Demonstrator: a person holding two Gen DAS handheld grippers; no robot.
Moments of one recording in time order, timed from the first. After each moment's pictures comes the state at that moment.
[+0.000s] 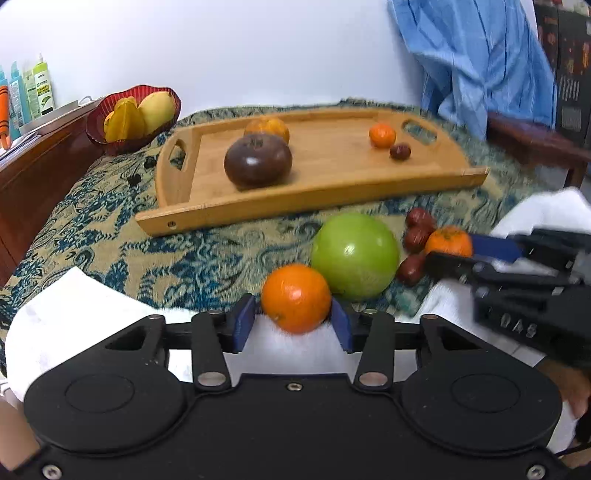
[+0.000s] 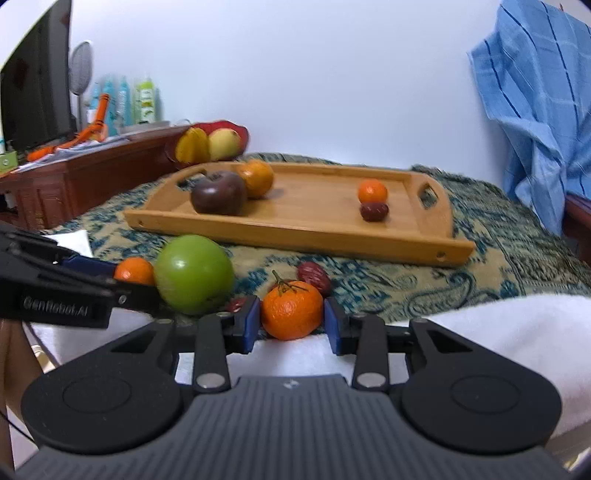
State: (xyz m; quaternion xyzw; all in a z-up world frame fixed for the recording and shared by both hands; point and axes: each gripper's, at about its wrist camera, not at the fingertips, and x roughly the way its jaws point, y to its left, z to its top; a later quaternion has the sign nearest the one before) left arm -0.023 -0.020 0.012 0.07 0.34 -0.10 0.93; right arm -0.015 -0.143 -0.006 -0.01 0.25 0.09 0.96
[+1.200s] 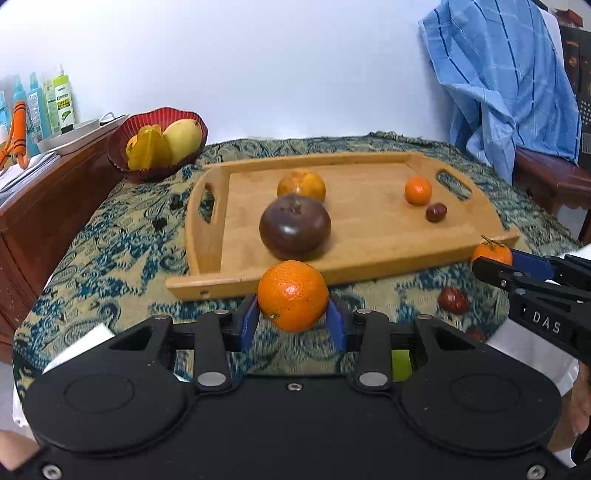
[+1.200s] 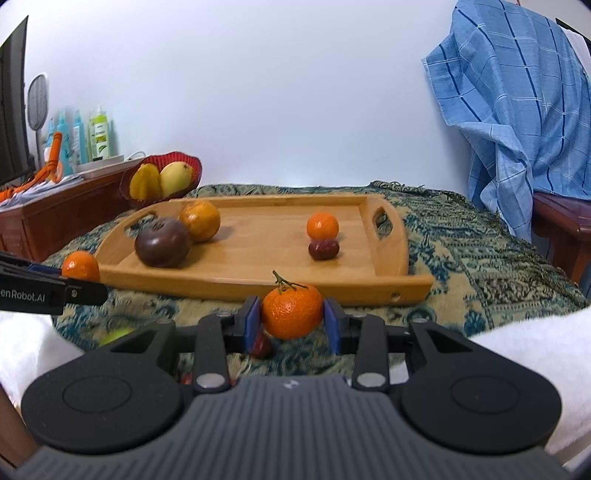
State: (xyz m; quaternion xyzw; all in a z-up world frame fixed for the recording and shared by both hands) left arm 0.022 -0.005 0.053 0.04 0.31 -0.07 0.95; right arm 0.018 -0.167 0.020 0.03 0.21 0.03 0.98
